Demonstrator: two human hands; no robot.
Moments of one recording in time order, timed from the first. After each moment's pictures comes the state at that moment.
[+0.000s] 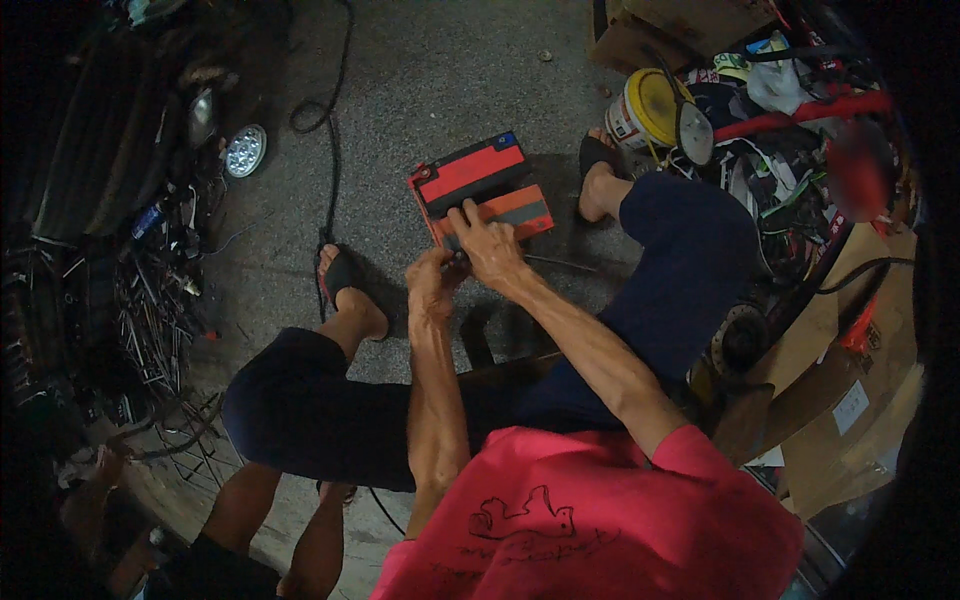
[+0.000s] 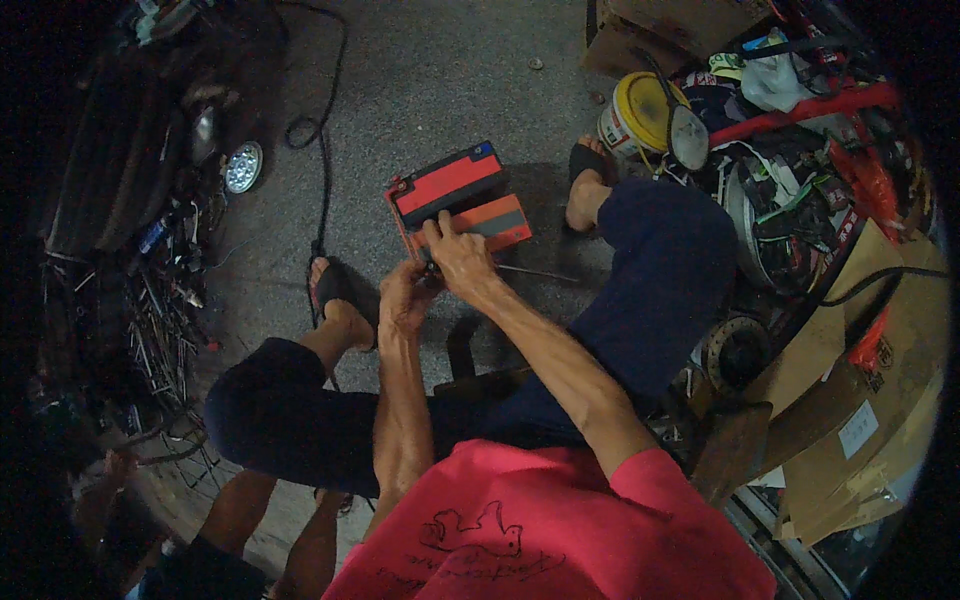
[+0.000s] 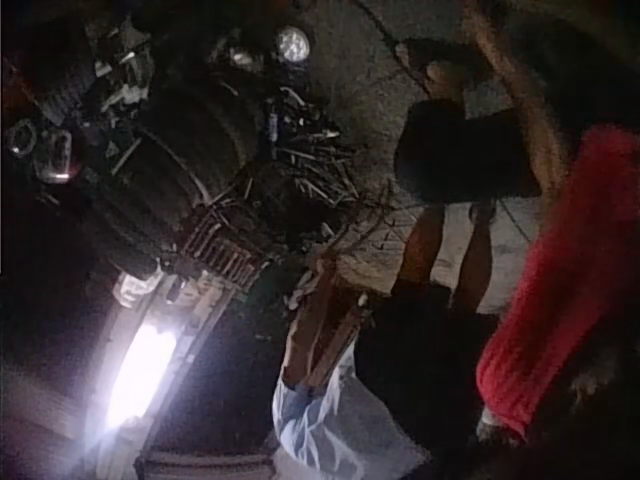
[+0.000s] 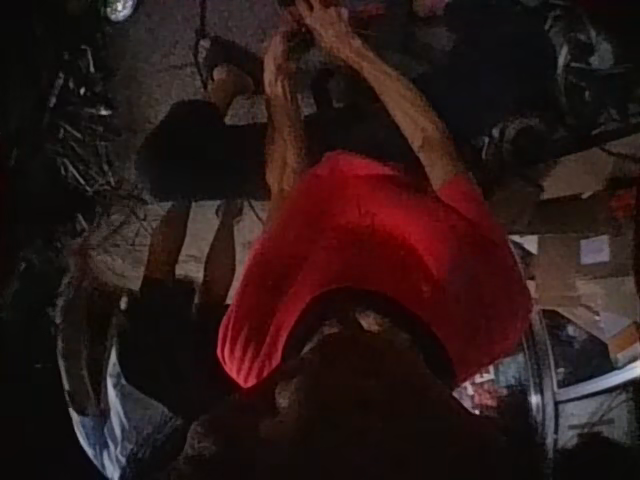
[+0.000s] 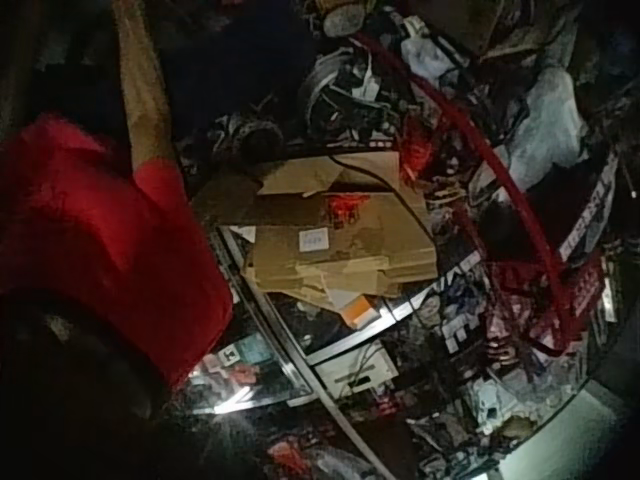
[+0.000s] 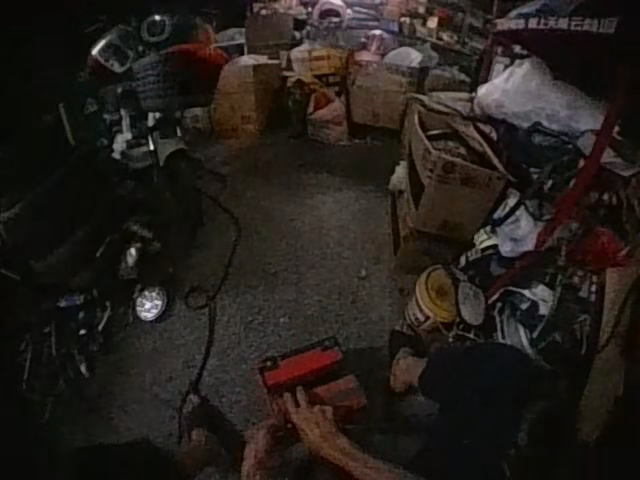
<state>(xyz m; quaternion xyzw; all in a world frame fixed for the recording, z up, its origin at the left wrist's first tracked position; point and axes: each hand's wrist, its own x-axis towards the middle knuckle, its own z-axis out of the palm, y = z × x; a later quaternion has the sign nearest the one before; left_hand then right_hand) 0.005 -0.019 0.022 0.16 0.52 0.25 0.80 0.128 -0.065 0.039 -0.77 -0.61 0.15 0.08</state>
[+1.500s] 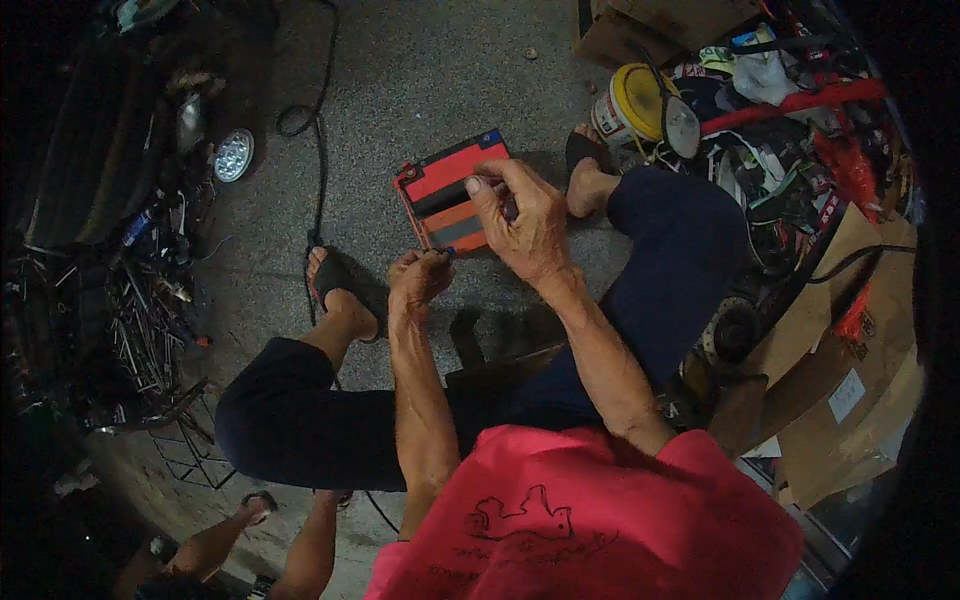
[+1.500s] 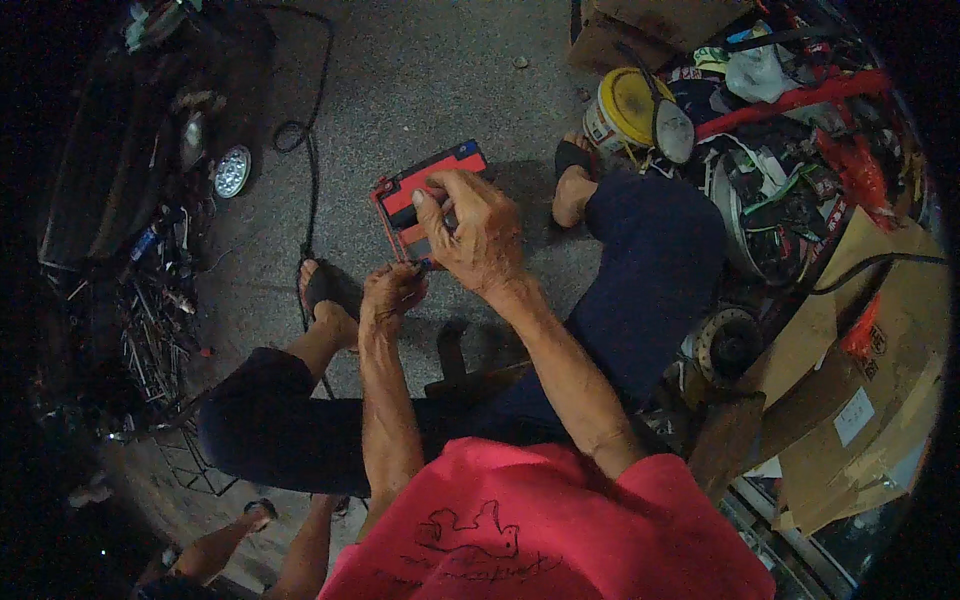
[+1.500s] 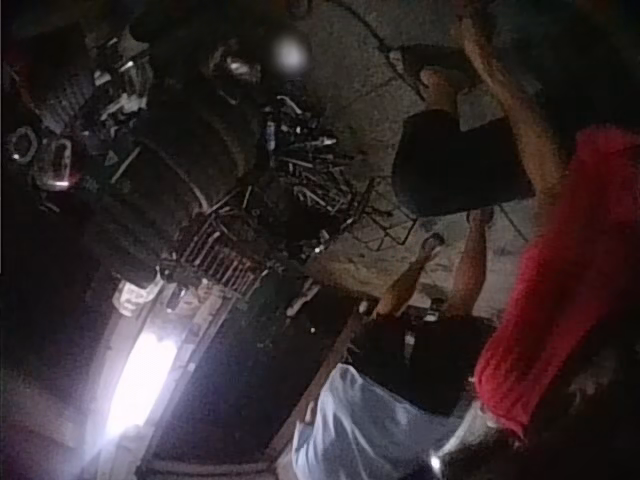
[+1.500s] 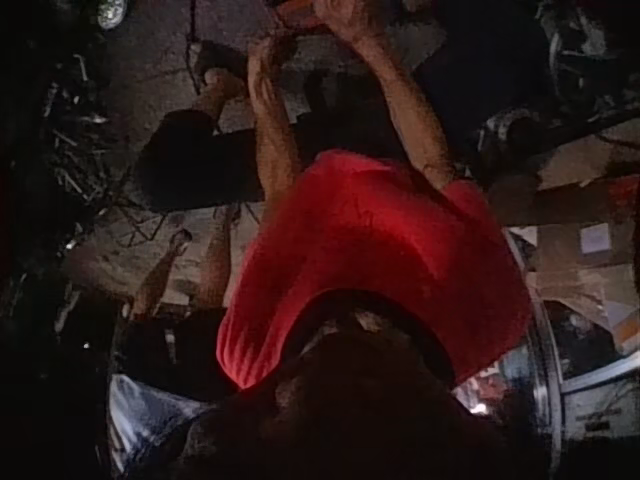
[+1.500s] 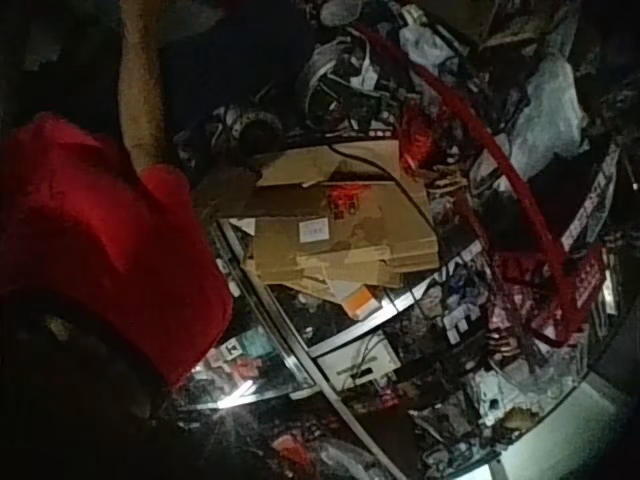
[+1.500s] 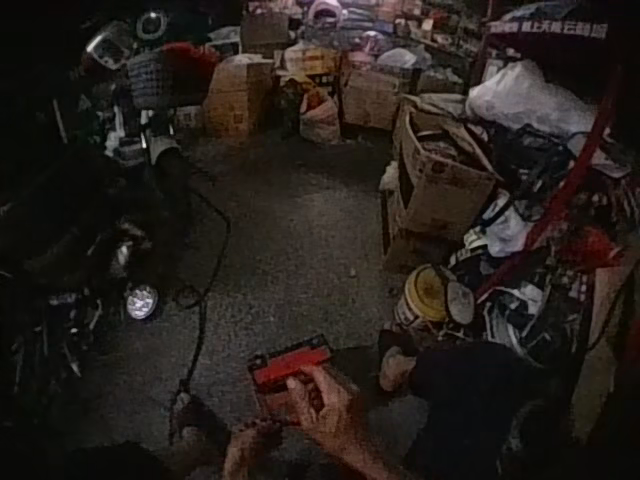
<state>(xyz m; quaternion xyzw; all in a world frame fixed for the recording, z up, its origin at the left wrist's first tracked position) 0.005 -0.014 0.053 0.26 0.56 0.16 0.77 0.158 -0.070 0.171 -0.75 -0.45 0.05 0.48</state>
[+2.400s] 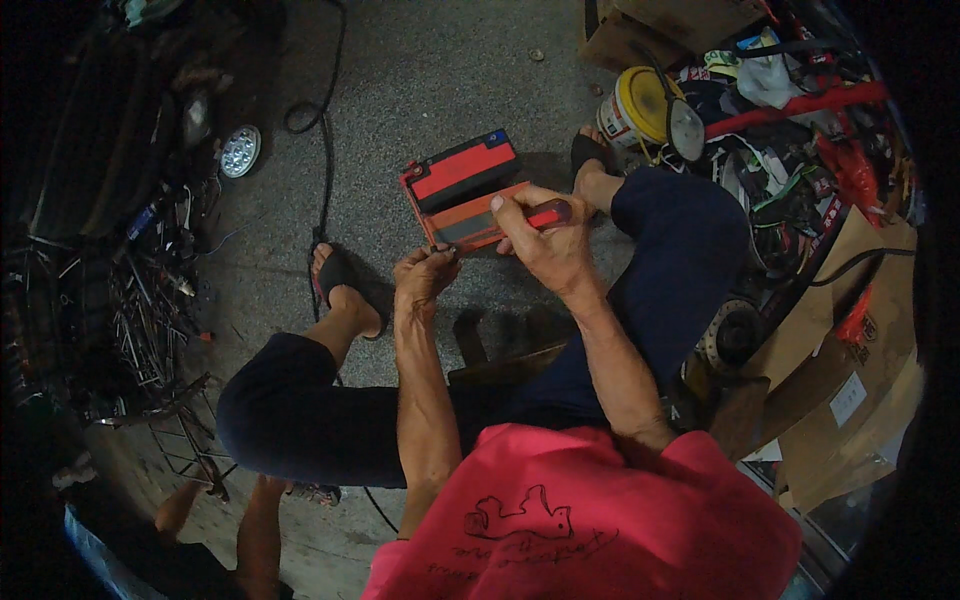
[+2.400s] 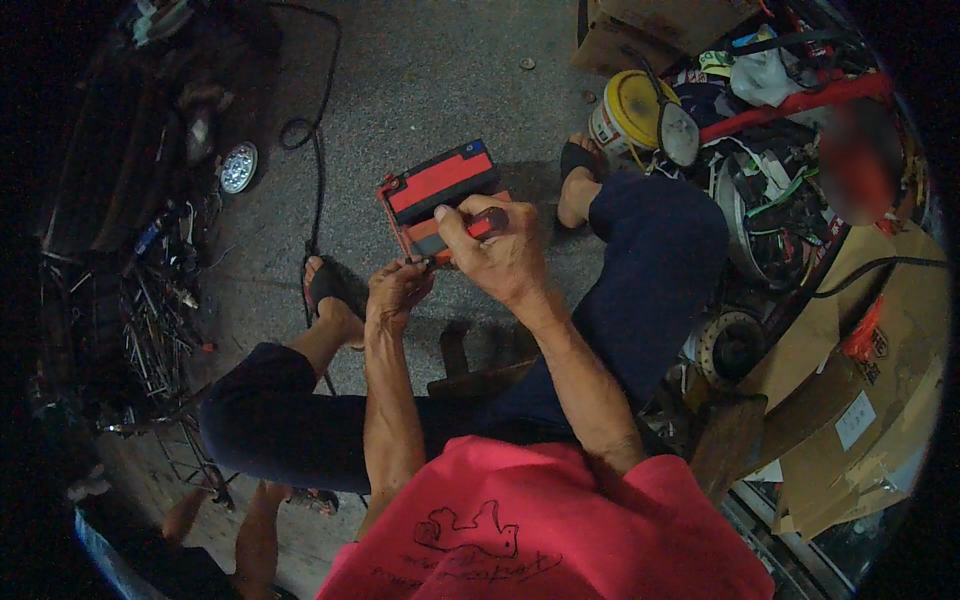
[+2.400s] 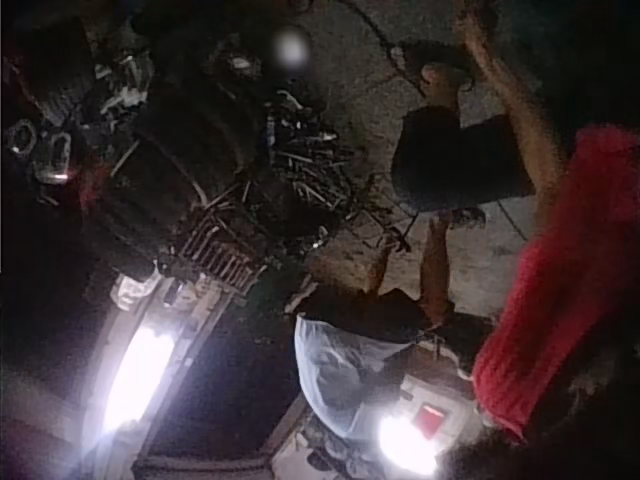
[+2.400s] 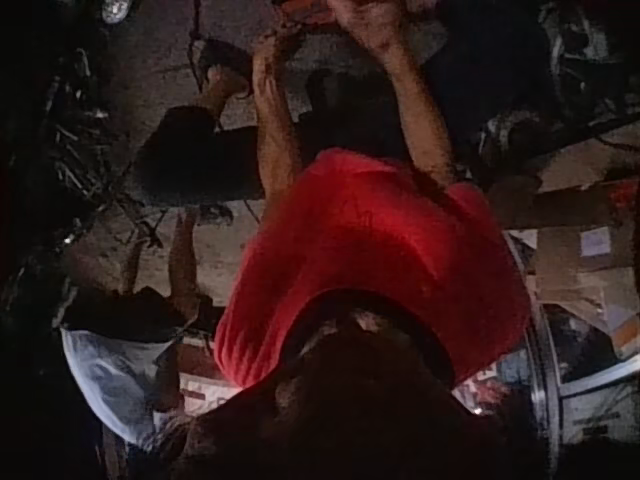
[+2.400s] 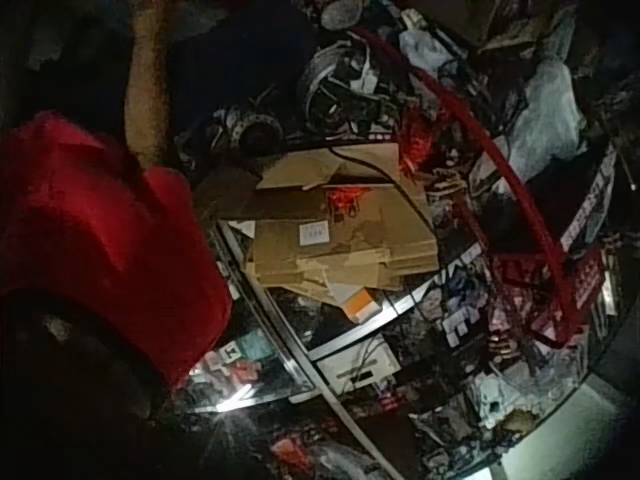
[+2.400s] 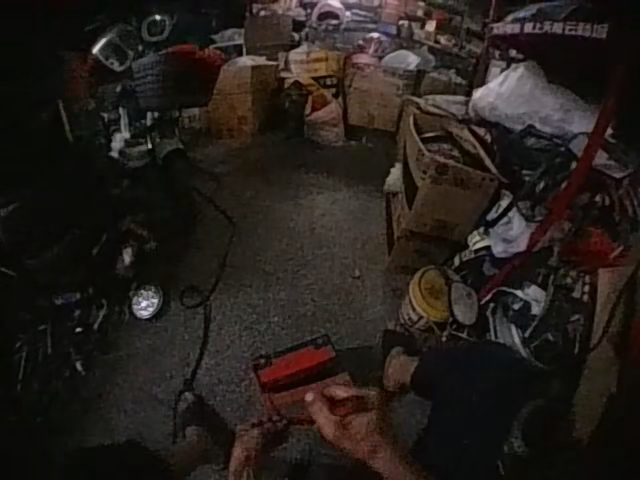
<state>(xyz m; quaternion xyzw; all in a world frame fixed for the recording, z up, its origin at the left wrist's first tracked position) -0.001 -0.015 0.045 0.25 0.53 0.18 0.79 0.160 -0.091 0.170 -0.72 -0.35 0.27 0.53</state>
